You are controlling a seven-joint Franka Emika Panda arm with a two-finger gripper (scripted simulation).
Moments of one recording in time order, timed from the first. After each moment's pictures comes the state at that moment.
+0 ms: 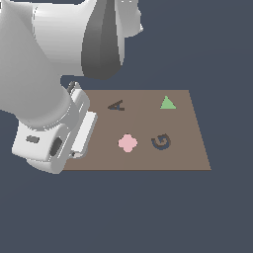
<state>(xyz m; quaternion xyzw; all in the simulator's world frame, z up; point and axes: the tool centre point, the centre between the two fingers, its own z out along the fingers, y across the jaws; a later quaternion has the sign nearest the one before) 0.070 -0.141 0.064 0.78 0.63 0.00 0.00</state>
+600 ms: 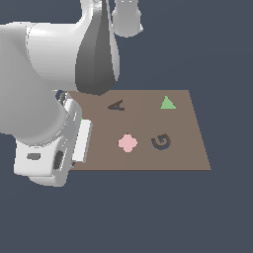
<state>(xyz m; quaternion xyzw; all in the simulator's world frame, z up) 0.093 -0.148 0.051 0.72 0.69 0.00 0.00</state>
